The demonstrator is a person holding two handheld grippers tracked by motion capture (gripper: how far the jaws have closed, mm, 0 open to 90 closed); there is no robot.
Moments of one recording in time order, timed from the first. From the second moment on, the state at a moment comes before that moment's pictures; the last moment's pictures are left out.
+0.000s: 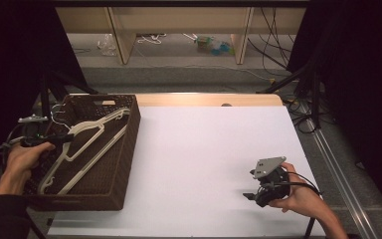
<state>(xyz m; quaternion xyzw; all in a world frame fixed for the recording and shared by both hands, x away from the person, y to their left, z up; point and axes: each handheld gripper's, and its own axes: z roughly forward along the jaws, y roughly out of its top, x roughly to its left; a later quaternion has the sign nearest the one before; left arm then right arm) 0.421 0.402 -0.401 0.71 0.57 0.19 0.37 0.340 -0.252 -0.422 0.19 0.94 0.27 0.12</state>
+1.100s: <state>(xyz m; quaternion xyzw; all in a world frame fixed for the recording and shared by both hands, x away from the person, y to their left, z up) 0.318 0.307 -0.347 0.69 0.45 0.27 0.49 0.344 -0.256 -0.426 0.25 0.89 0.35 0.15</state>
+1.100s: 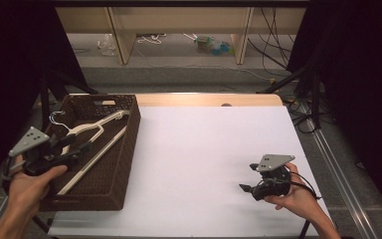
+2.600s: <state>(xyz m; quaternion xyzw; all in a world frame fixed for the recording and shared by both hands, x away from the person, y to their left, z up) 0.265 0.178 -0.412 0.75 0.32 0.20 0.55 0.303 -0.260 -0.416 0.31 0.81 0.46 0.18</state>
